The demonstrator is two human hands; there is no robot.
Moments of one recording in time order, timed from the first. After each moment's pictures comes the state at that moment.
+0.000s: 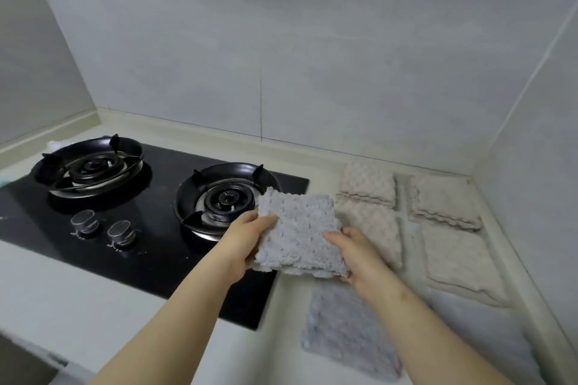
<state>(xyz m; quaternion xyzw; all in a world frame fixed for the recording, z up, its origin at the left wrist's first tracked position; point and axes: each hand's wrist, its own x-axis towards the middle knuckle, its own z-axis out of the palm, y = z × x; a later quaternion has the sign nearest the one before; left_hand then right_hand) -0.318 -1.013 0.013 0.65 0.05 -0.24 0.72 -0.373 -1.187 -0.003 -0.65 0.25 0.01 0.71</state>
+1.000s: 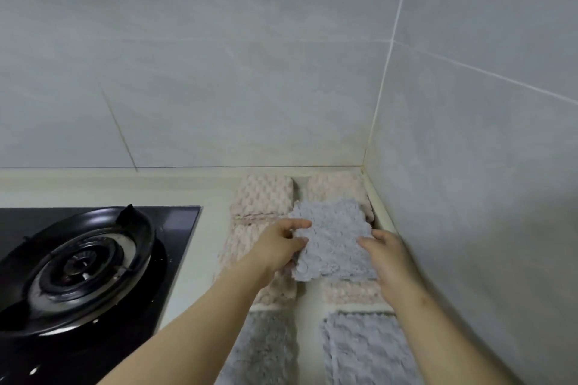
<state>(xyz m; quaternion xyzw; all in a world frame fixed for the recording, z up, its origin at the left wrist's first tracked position) -0.309 -1.261 -0.001 0.75 -0.19 -0.30 0.56 -0.411 -1.408 -0.026 -0.61 0.40 -0.19 0.66</state>
